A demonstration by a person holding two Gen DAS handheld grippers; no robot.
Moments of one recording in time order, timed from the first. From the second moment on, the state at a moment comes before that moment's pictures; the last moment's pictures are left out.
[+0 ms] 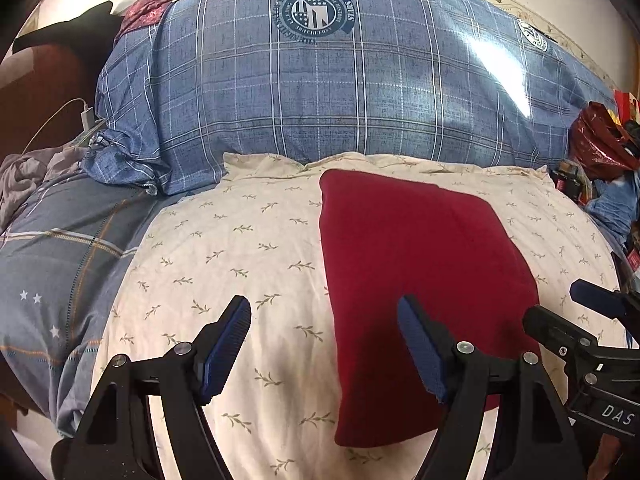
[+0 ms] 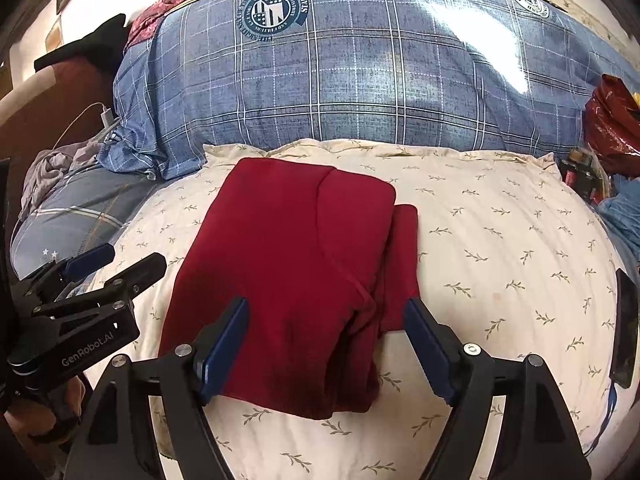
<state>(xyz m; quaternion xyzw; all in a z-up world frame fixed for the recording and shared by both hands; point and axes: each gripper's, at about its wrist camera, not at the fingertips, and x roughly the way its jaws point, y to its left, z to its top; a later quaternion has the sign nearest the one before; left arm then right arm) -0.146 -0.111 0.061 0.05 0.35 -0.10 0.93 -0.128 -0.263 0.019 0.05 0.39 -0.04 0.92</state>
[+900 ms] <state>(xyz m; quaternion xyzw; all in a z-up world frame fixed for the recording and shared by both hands) -0.133 -0.111 0.053 0.05 0.36 -0.09 0.93 -0.114 -0.260 0.008 0.06 0.41 -0.03 0.91</state>
